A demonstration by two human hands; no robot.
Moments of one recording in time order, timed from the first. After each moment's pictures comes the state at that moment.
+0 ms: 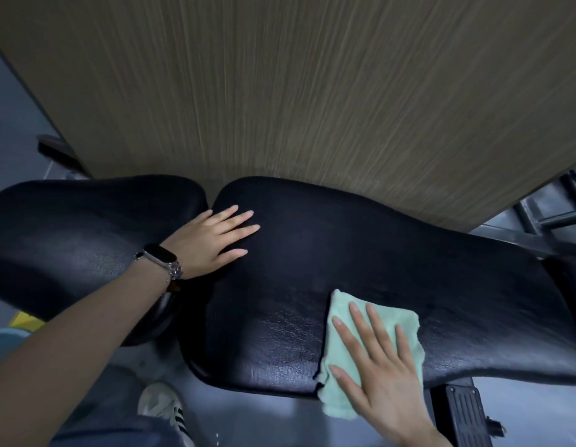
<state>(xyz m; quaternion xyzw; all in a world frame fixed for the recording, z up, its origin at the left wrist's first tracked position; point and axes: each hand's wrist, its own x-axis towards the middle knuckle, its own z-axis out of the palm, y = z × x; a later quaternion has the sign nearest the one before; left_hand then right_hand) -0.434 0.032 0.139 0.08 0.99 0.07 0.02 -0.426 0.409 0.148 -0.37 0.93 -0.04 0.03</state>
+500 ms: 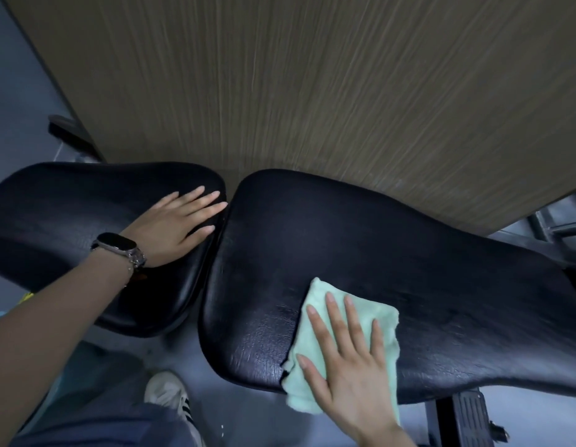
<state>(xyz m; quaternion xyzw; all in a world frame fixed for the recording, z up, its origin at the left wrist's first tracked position) -0.394 -0.031 0.134 -0.02 0.99 0.11 0.00 -0.398 0.339 0.141 -0.37 0.93 -0.03 0.00</state>
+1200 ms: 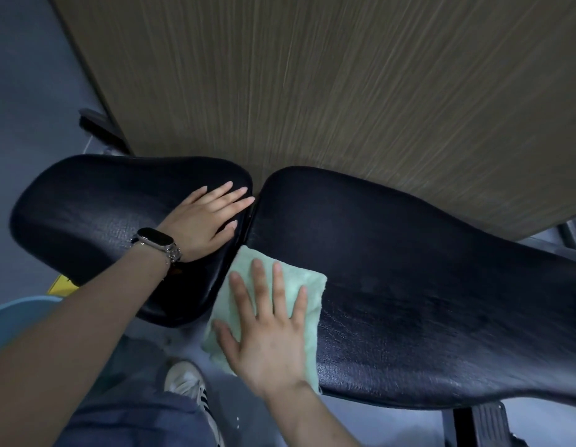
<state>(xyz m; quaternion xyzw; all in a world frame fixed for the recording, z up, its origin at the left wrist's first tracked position) -0.392 -0.027 0.135 -0.03 0.99 0.10 -0.01 -0.355 0.198 0.135 -0.40 0.91 -0.04 0.04</state>
